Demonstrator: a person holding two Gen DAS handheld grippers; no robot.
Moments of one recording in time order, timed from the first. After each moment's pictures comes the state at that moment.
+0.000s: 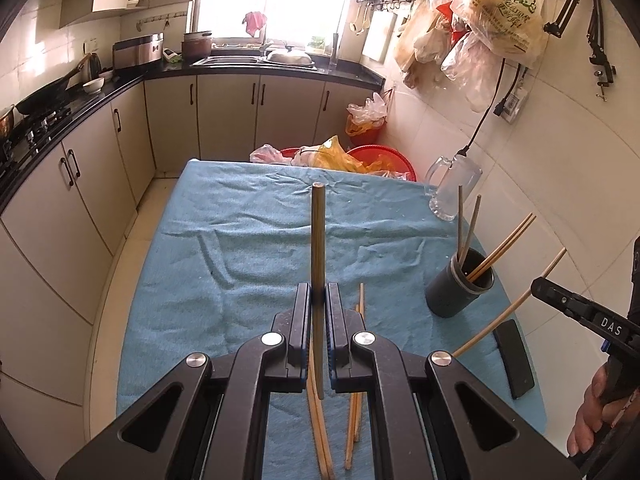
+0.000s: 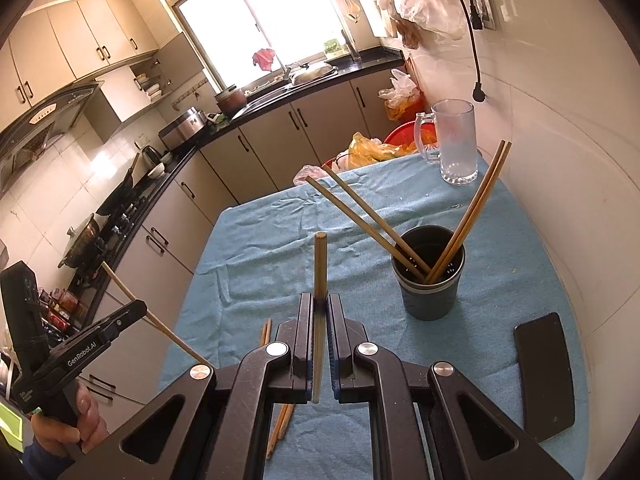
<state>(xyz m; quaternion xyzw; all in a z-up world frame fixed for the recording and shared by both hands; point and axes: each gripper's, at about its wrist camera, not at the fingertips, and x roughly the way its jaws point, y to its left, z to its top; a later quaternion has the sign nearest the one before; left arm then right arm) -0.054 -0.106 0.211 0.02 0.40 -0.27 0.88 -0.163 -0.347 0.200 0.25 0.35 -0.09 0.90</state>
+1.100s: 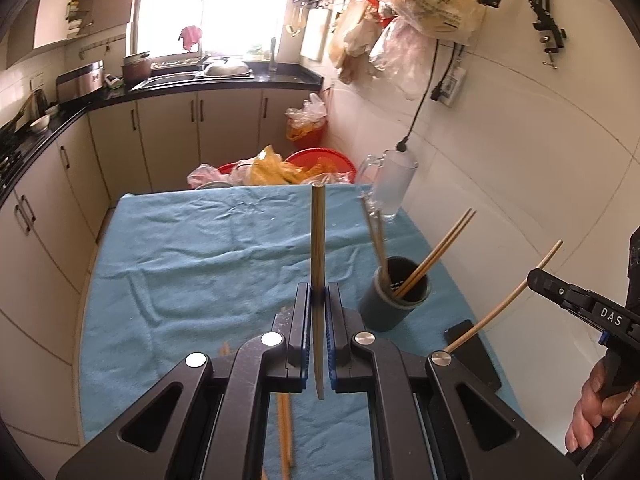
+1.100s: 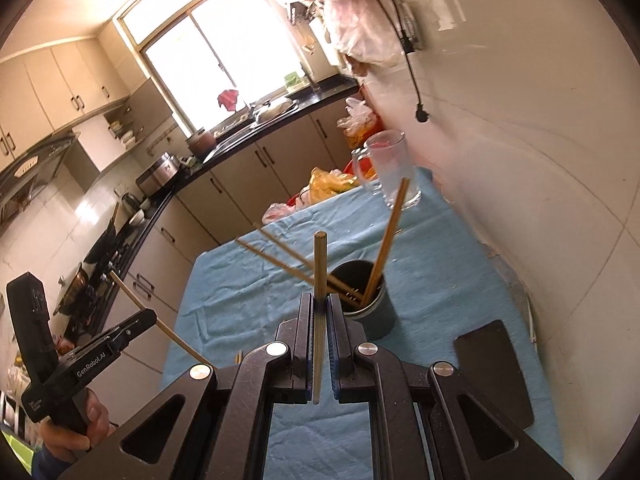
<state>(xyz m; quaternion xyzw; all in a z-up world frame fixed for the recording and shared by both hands) -0.071 -0.201 0.238 0.05 0.38 -0.36 0.85 -0.222 -0.407 0.227 0.29 0.29 -0.15 0.90</state>
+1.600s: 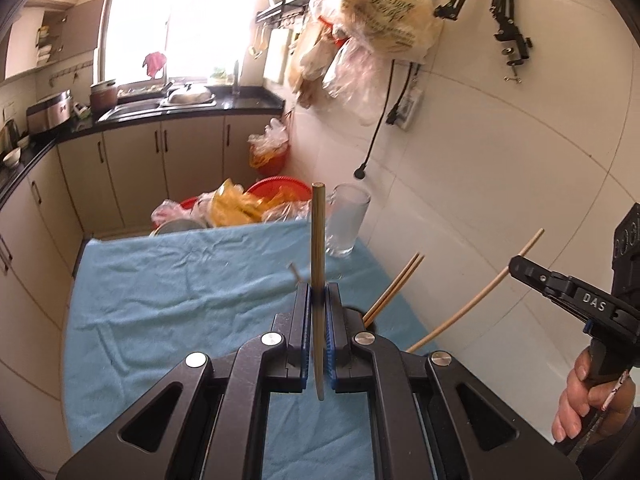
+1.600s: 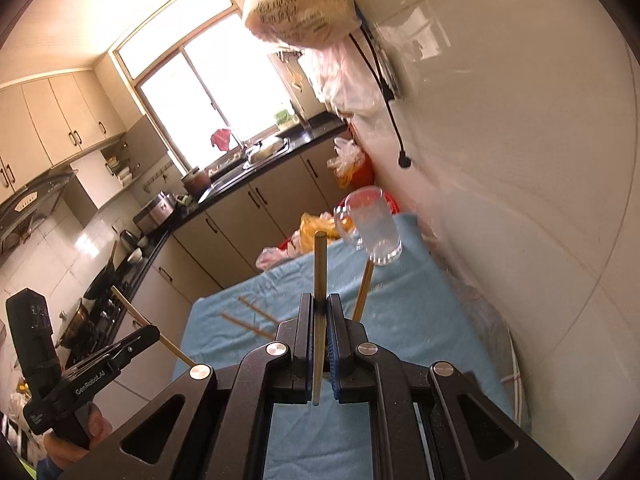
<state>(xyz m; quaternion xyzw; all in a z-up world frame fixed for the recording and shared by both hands) -0.075 -0.259 0.288 0.05 0.34 -0.41 0.85 -0.234 -0.456 0.275 0.29 0.24 -0.18 0.91</state>
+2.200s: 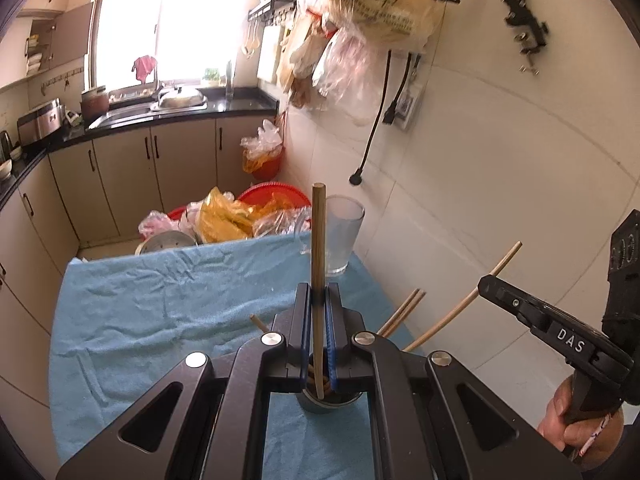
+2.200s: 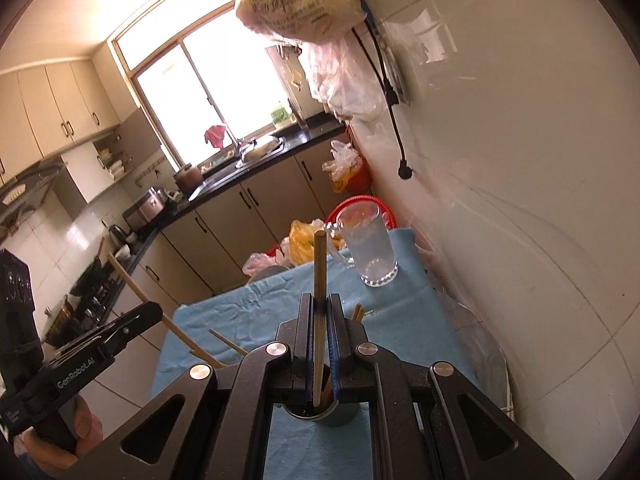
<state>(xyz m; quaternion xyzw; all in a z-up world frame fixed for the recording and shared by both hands) -0.046 -0.331 0.272 0.06 0.35 -0.40 0.84 -0.186 -0.489 0.258 0.27 0.26 -0.18 0.91</state>
